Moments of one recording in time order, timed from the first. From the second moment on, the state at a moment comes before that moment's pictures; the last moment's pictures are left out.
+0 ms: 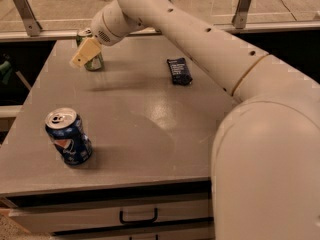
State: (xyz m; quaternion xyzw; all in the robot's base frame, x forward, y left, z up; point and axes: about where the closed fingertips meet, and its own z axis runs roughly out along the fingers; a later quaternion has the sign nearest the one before) arm 0.738 0.209 0.919 -0.58 0.66 0.17 0.45
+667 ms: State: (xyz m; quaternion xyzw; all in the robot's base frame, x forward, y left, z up) arm 0.764 0.223 0.896 -0.54 0.70 0.17 0.44
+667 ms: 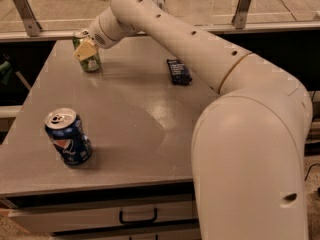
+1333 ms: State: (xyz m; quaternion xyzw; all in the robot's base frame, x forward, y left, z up) arm 0.762 0.169 0.936 -0.53 0.69 0.12 0.48
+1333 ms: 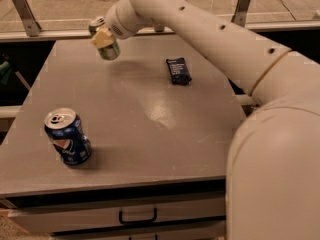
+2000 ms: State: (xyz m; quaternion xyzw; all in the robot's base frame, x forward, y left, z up) arm 0.760 0.167 0.935 -0.53 0.69 0.12 0.48
